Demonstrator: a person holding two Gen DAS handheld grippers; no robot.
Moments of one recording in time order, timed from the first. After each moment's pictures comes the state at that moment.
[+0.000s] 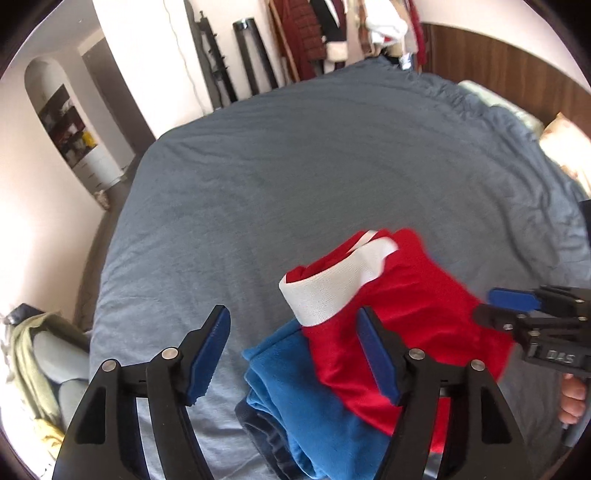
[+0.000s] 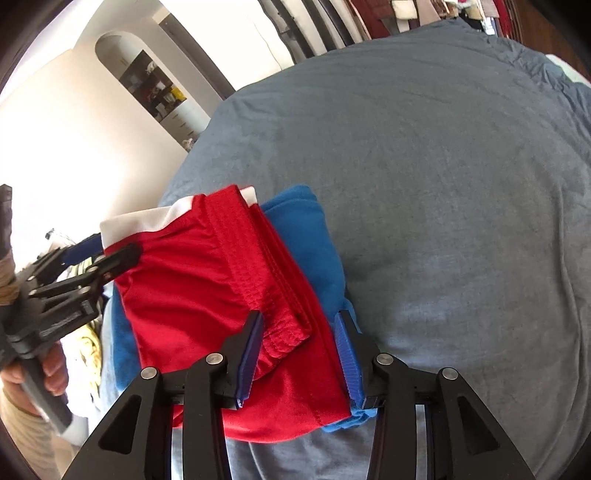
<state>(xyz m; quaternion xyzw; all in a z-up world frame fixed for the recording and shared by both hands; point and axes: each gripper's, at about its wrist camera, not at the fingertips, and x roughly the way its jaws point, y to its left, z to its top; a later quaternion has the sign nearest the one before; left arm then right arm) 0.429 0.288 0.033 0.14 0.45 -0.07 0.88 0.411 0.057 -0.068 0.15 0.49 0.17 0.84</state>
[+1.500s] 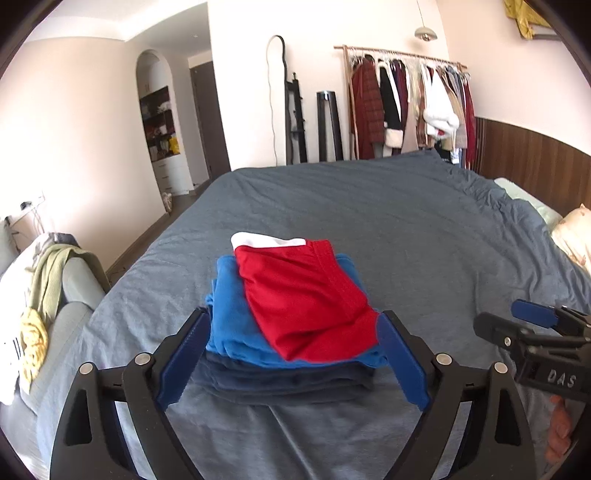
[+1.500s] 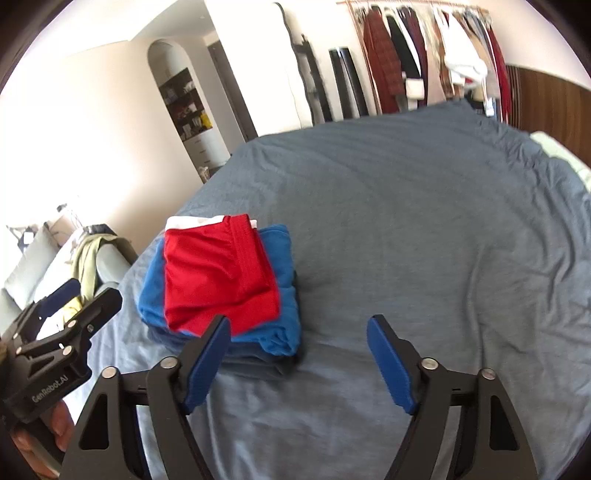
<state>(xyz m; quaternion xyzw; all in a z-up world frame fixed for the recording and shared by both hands) 0.226 0.189 0.054 0.03 0.29 0.08 0.95 0.284 -0.029 0.008 0.07 0.37 0.18 0.91</state>
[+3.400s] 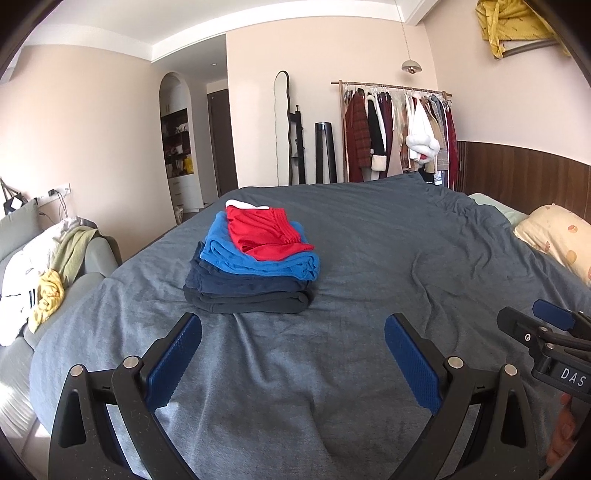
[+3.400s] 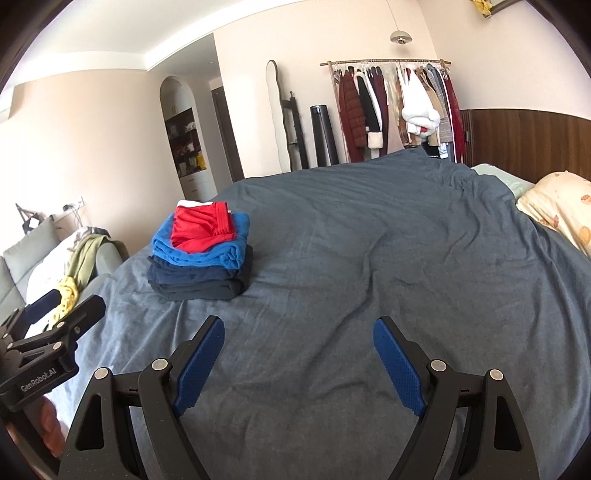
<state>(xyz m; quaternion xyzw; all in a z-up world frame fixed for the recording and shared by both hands) 0.002 0.064 0.021 0.01 0.23 0.10 0.97 0.062 -0.166 -0.026 0.05 0.27 0.15 0.95</state>
